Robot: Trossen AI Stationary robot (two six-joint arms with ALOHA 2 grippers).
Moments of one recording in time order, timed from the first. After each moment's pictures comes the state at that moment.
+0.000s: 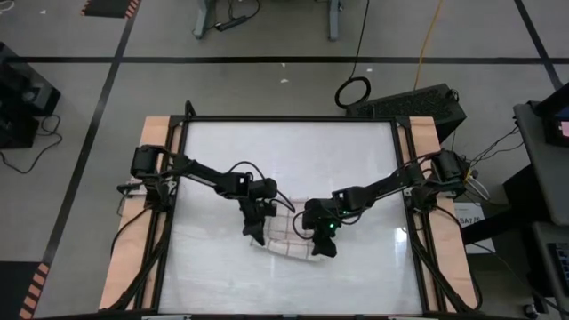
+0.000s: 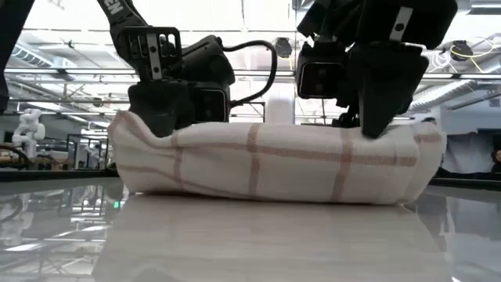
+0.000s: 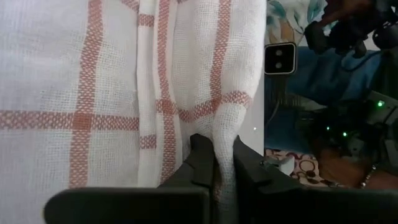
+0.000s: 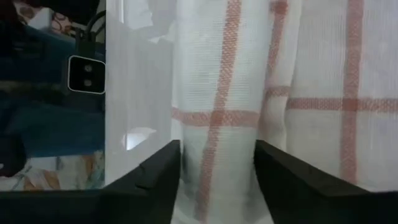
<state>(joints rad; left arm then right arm) 0.01 1.84 0.87 -0.05 0.96 -0.42 0.18 1.76 0.92 -0.09 -0.53 0.52</state>
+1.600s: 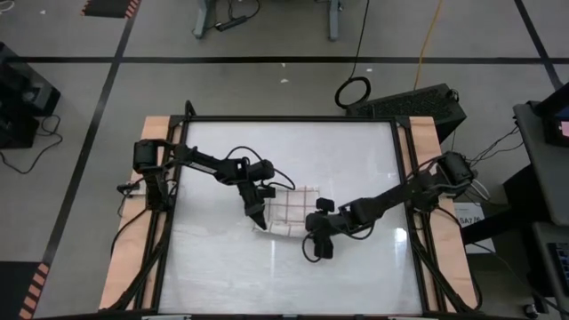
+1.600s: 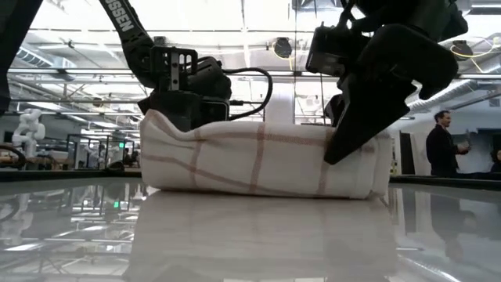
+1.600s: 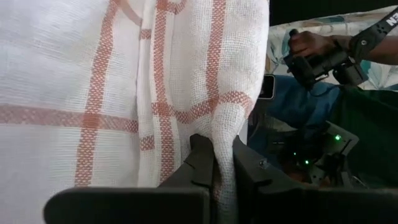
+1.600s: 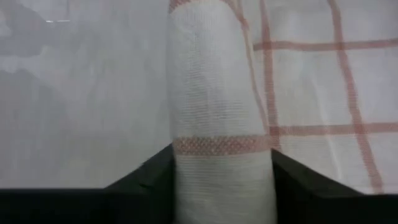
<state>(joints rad) 0.19 1.84 0.85 -0.04 1.09 -0.44 0.33 1.71 0.92 -0.17 0.16 0.40</state>
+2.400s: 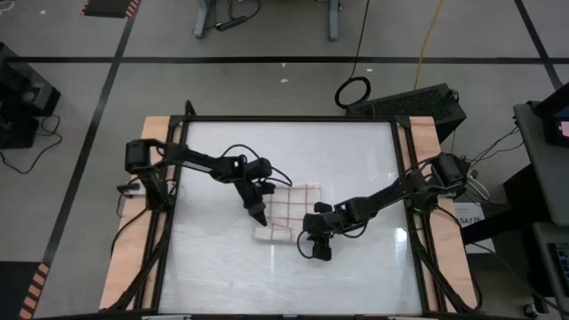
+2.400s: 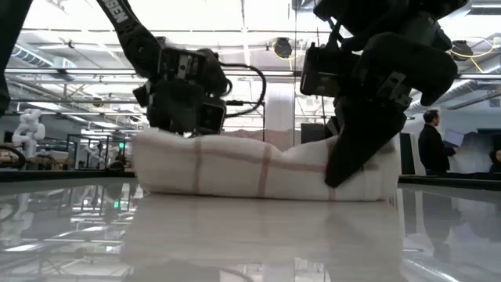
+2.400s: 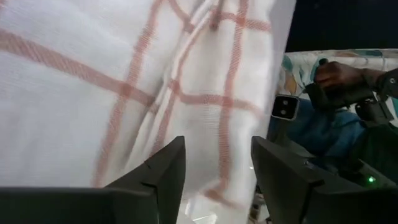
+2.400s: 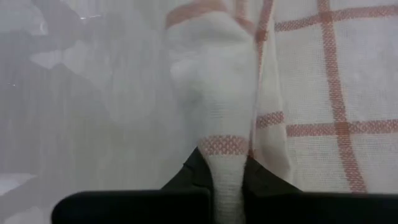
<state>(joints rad) 0.19 1.77 0.85 -0.13 0.93 -0.54 0.29 1.77 0.92 -0.13 -0.01 0.46</state>
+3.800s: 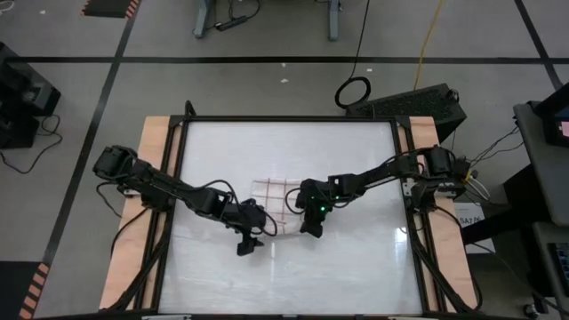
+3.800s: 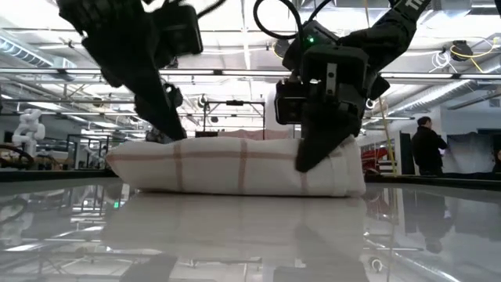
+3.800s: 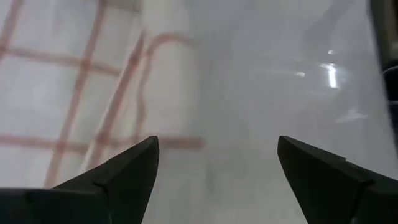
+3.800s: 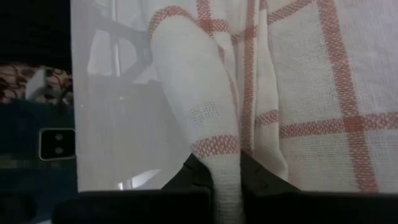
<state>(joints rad) -0.28 1.54 0.85 -0.19 0.07 -0.41 0.01 1.83 0.91 0.03 -0.53 0.56</state>
